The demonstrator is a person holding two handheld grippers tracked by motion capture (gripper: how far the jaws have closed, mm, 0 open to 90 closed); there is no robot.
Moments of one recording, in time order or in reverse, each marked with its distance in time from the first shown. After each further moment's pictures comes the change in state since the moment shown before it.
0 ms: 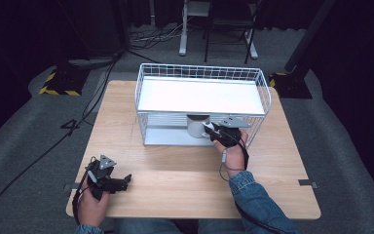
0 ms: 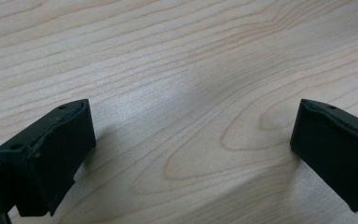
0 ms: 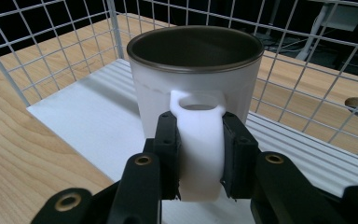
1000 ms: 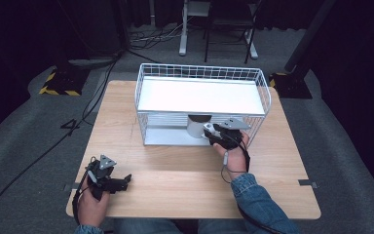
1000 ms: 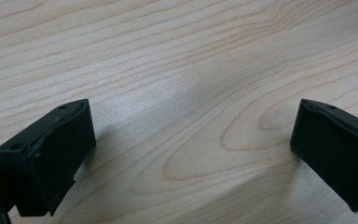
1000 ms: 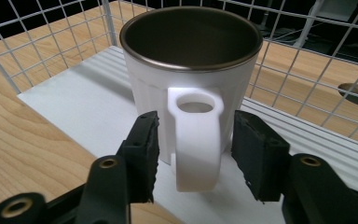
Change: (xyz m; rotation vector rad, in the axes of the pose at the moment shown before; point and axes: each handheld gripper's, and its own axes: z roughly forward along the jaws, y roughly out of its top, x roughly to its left) left arm 0.000 0.000 0.000 0.000 0.000 0.000; right arm 0.000 -0.006 -0.004 0.036 -0.025 0.003
